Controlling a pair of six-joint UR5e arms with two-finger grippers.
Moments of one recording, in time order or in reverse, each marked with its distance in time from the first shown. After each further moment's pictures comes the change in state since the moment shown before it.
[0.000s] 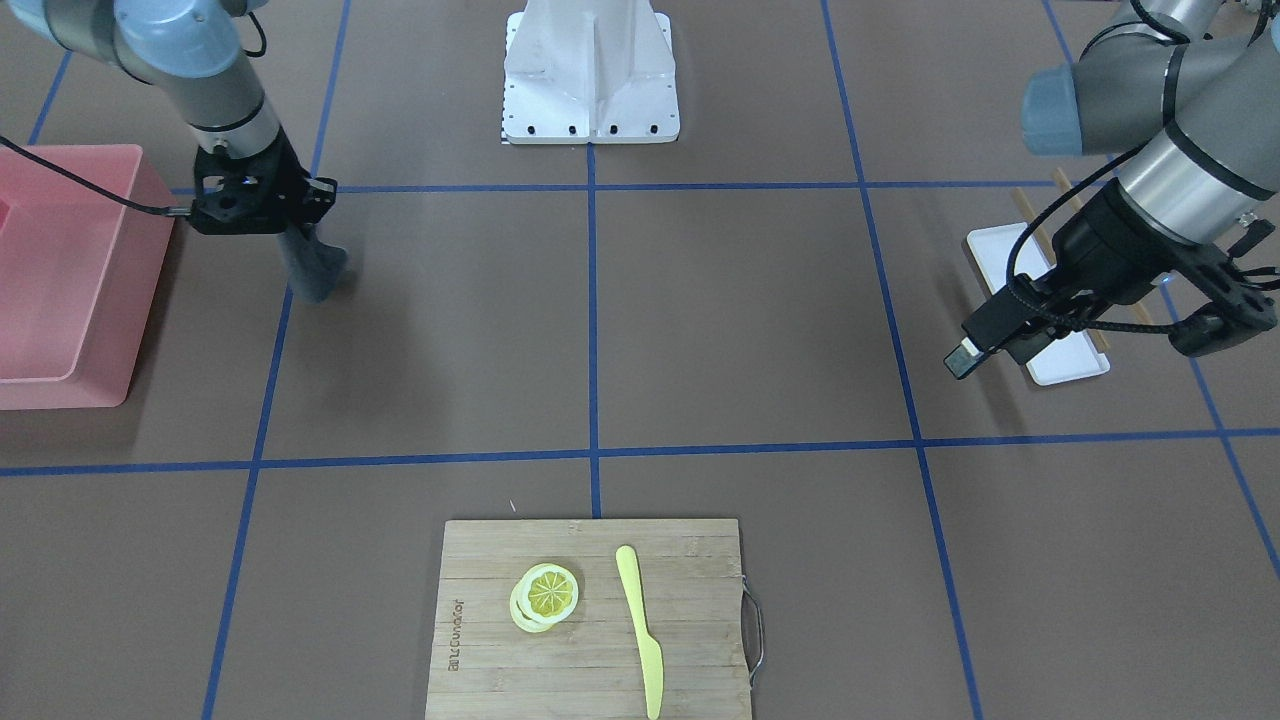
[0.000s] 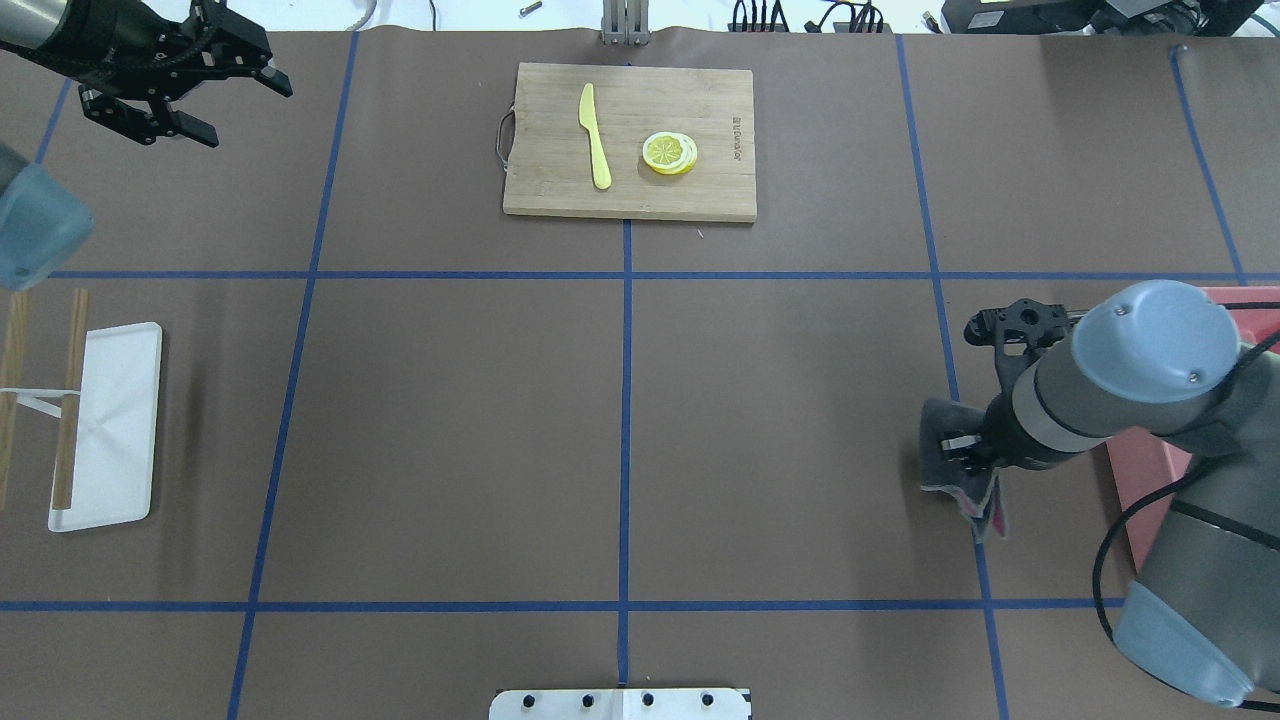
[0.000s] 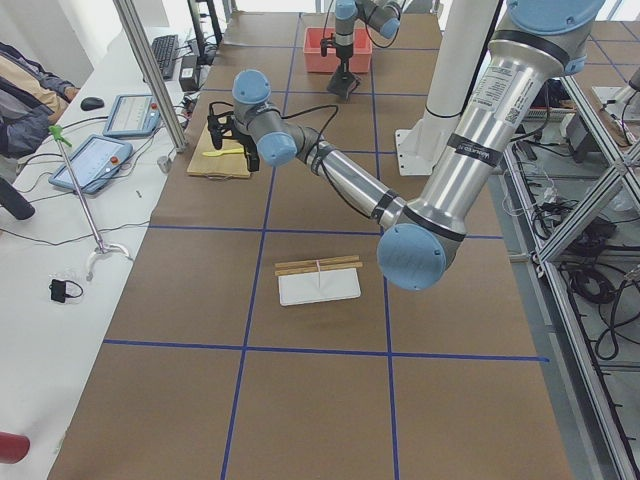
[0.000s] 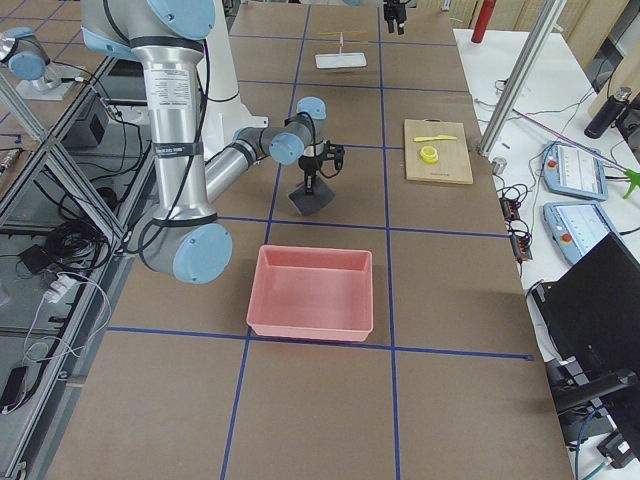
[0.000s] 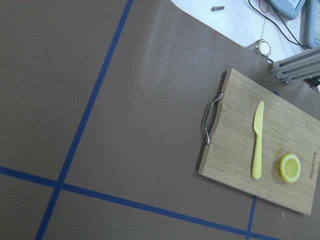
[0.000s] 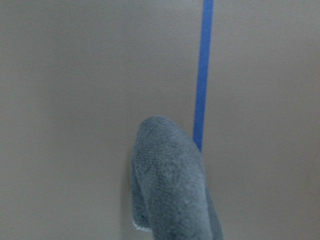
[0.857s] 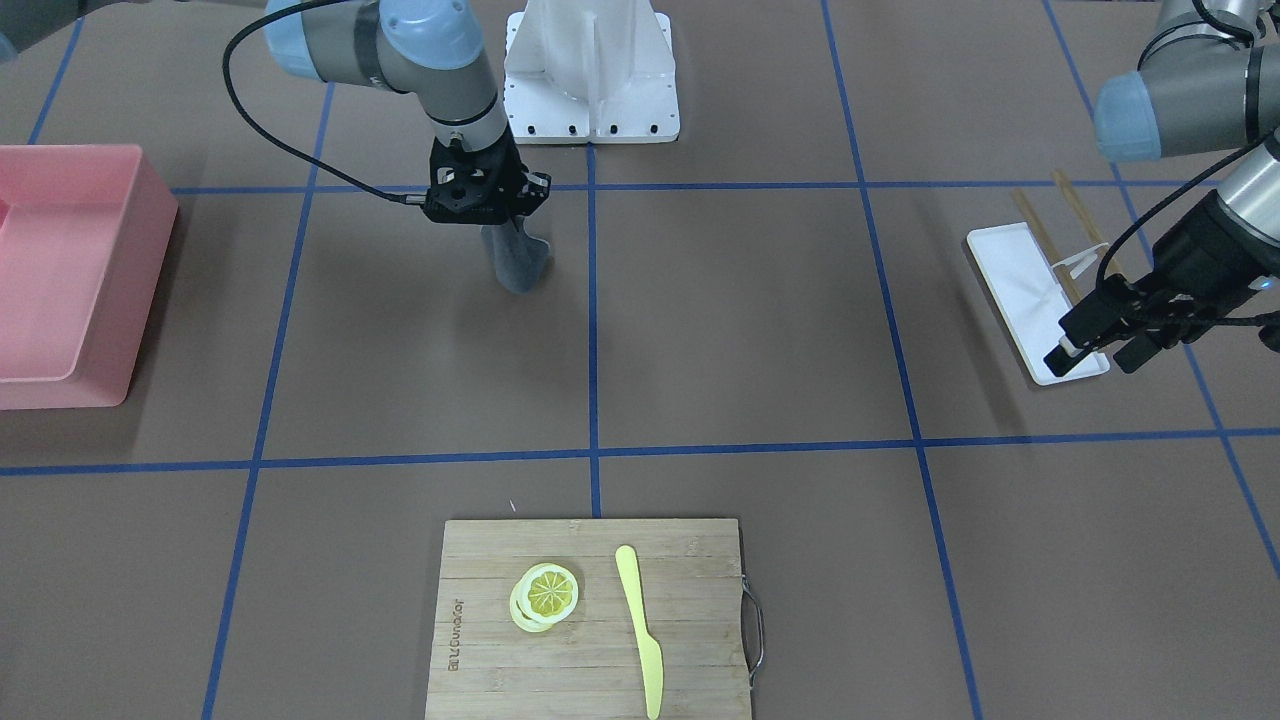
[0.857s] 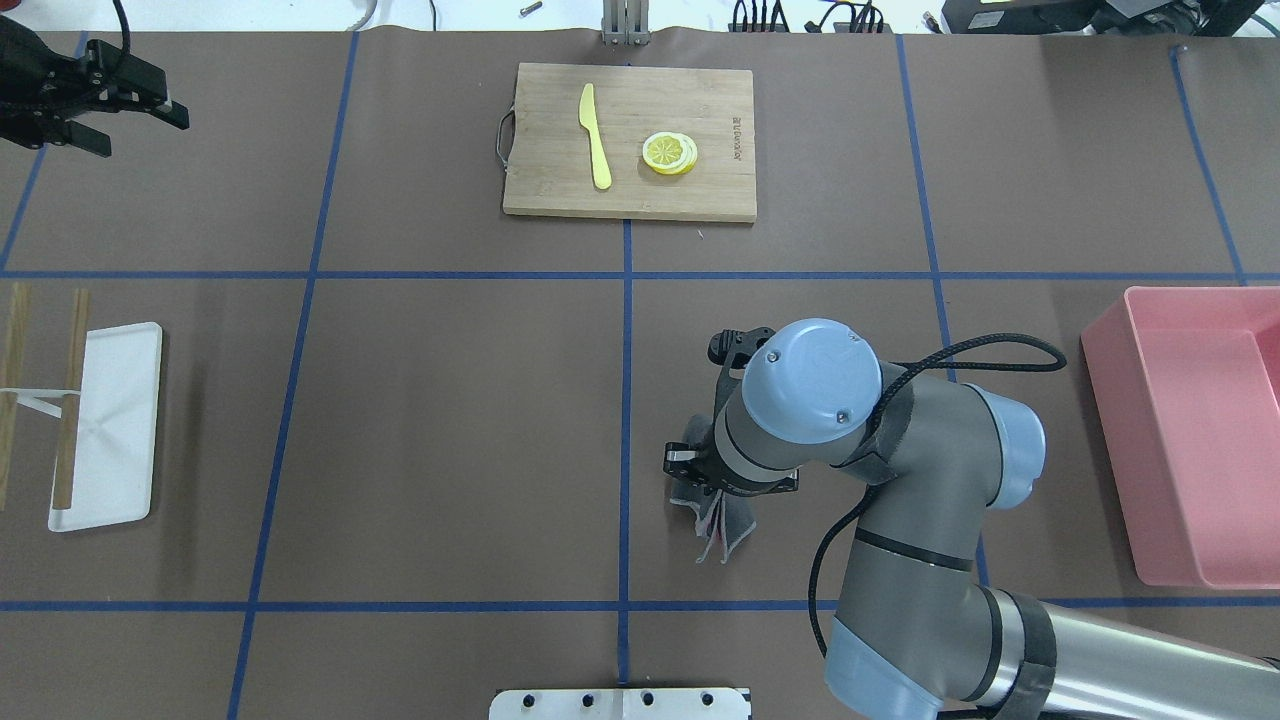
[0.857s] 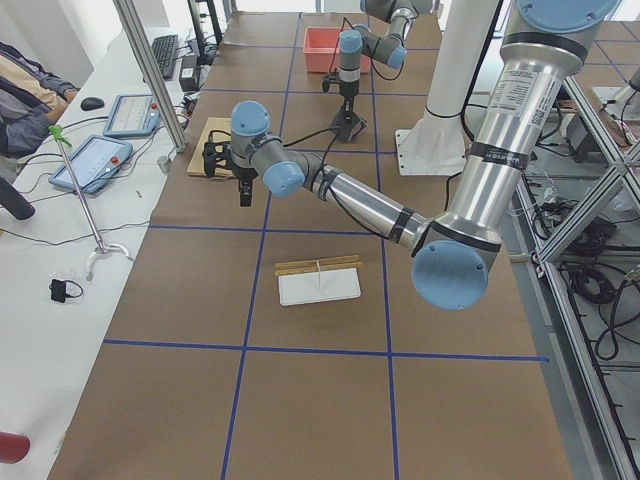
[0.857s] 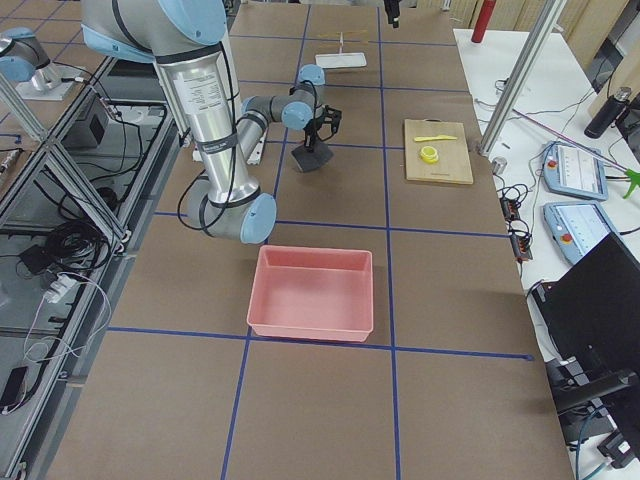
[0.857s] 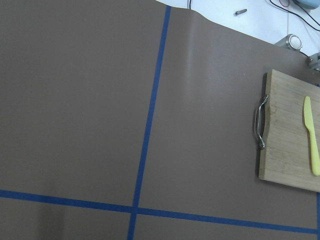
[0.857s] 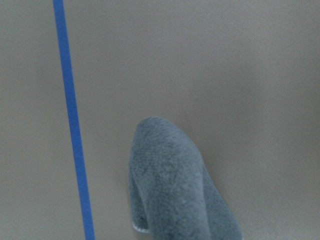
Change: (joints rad) left arm -0.072 0.126 0.002 0.001 0.003 0.317; right arm -0.207 0.486 -0.235 -0.010 -0.083 0.432
